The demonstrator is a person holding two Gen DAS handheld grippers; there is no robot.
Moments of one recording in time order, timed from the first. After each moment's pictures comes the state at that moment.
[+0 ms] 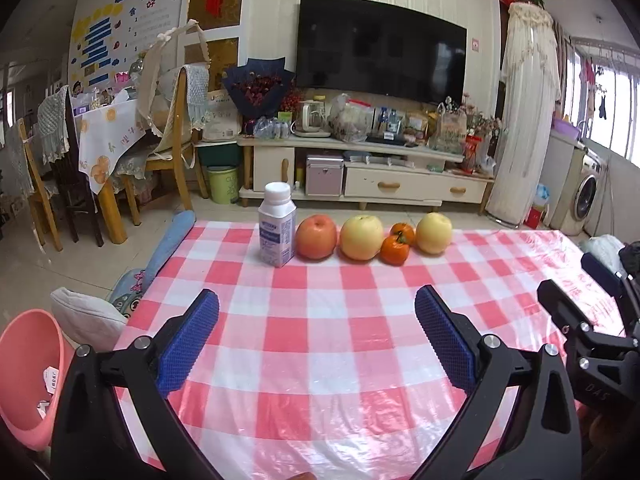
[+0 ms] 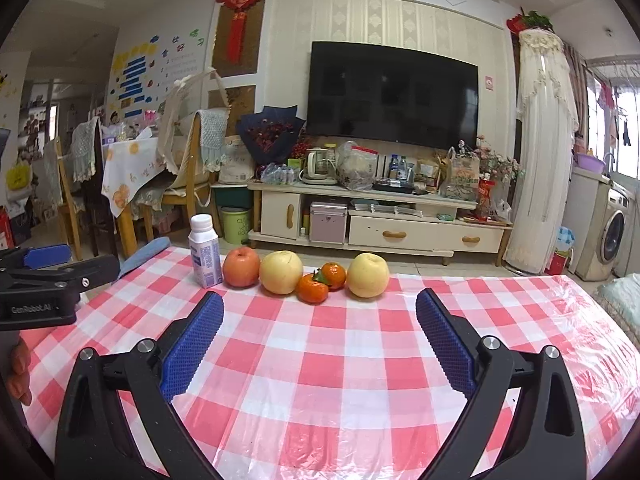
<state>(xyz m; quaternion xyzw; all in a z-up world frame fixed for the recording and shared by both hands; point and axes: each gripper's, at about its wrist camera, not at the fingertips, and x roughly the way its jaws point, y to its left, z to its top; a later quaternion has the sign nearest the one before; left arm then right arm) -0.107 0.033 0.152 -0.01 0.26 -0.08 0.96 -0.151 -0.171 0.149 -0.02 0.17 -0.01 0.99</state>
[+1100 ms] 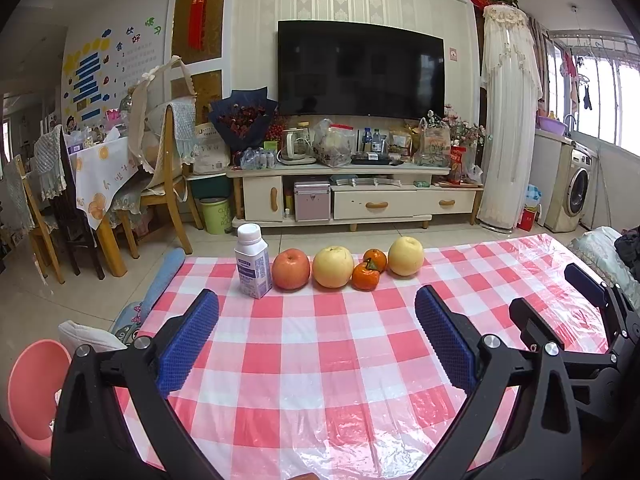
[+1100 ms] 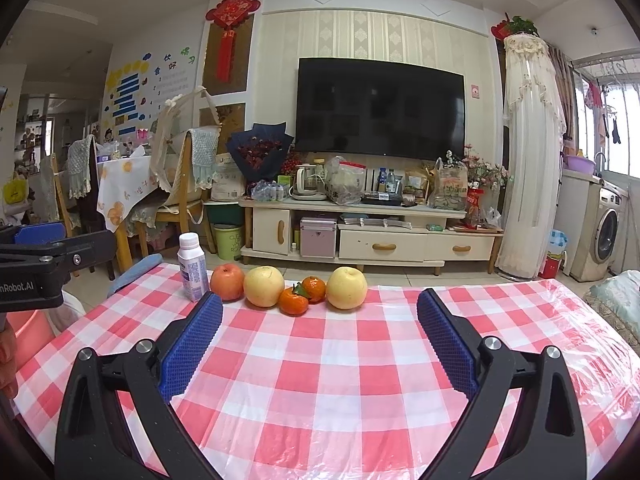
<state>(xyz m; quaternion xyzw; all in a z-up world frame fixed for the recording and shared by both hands) -0.135 -0.010 0.188 0.02 0.22 -0.09 0.97 -0.176 -0.200 0.160 -0.01 0.14 -0.02 0.99</state>
